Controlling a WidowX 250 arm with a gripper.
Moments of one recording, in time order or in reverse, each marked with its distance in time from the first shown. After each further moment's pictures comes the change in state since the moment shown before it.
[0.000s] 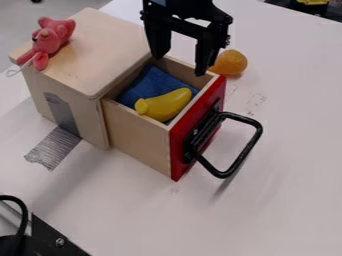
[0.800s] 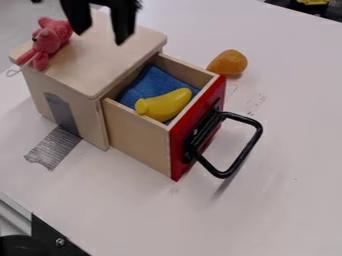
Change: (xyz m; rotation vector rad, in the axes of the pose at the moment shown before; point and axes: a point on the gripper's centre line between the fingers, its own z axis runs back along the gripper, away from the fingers) arm -0.035 0.109 0.030 -0.005 -0.024 0.158
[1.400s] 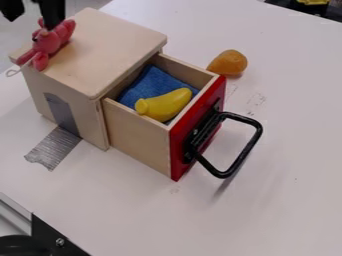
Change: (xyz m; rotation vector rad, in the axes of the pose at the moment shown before) arm -0.010 0.068 -0.008 0.066 0.061 0.074
